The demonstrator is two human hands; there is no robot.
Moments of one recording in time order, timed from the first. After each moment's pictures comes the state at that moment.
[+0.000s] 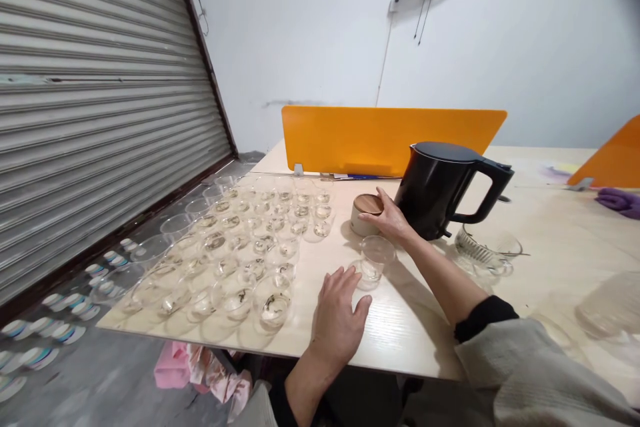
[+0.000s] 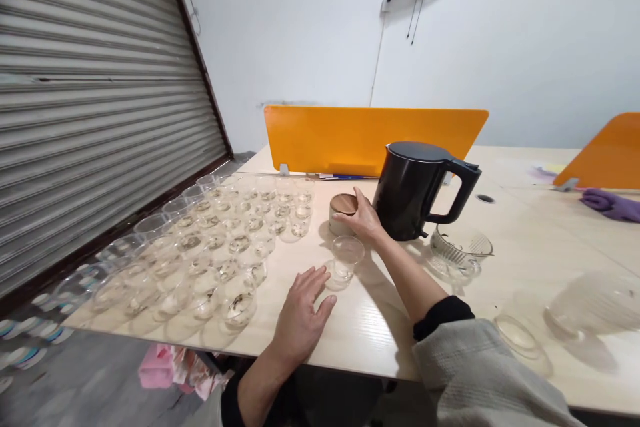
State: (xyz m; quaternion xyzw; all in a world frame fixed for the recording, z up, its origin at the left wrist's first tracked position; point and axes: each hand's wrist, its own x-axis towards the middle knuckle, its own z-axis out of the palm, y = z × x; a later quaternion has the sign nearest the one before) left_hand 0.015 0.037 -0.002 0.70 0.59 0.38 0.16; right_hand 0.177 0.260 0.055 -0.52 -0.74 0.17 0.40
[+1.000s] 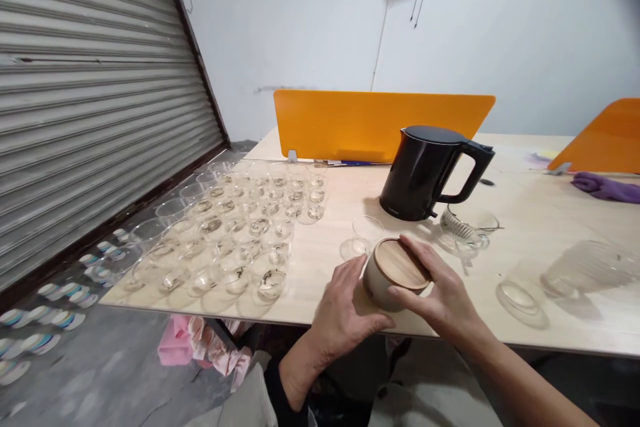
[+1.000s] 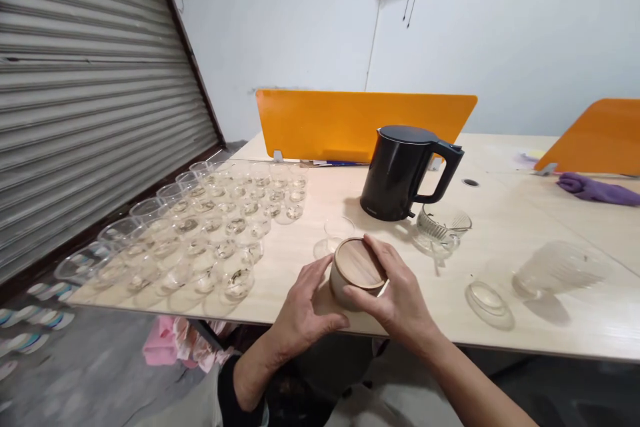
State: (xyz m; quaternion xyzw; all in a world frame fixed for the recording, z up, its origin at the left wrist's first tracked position) left_hand 0.014 0.003 0.008 0.71 0.42 0.48 0.29; right_hand 0.227 0.025 0.068 -0.47 -0.78 0.12 0.40
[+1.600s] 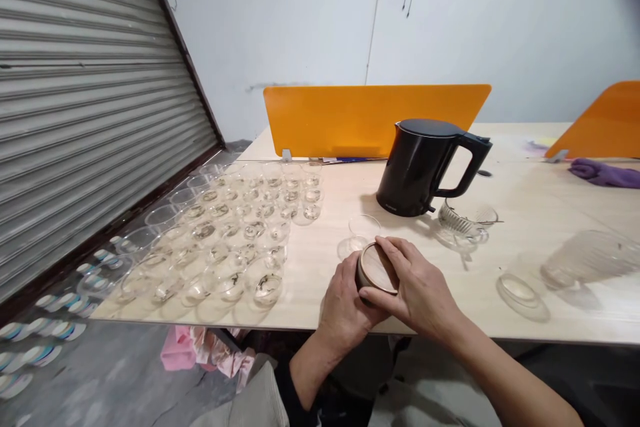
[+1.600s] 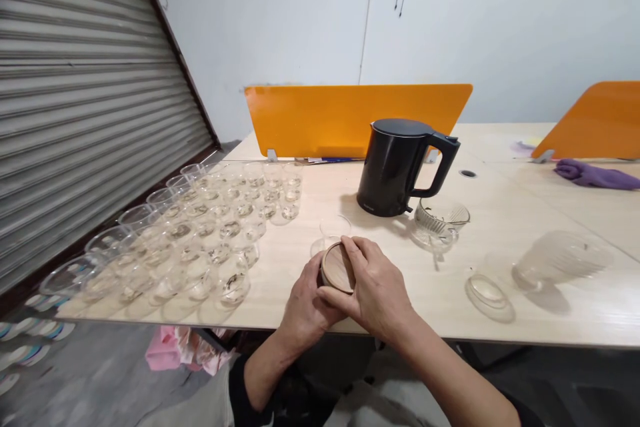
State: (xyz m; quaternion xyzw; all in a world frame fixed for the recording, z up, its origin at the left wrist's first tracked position) left_hand 0.040 0.019 -0.001 0.67 0.48 0.49 0.27; right_hand 0.203 0.035 0.064 -0.47 -0.84 -0.01 0.29
